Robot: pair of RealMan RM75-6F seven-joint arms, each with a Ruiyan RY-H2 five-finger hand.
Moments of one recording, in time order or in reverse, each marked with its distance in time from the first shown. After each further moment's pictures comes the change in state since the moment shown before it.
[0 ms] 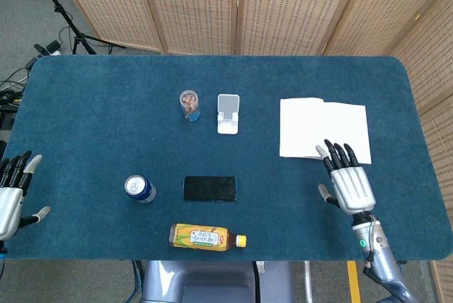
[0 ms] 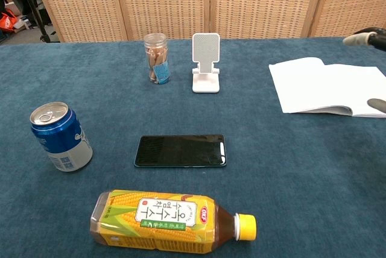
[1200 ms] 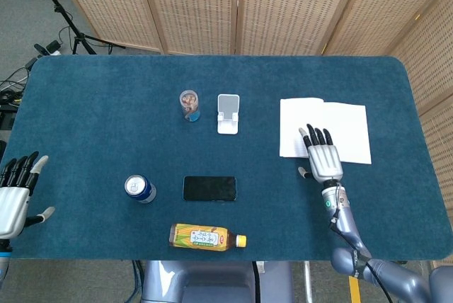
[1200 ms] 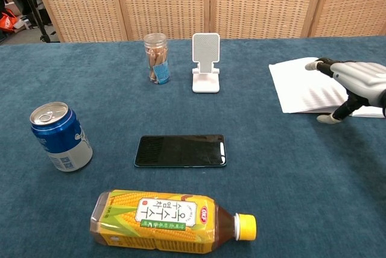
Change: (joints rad) left arm -0.011 -0.022 0.005 0.023 0.006 -0.018 0.000; right arm 0.228 -0.327 0.084 0.515 0.241 -0.195 0.060
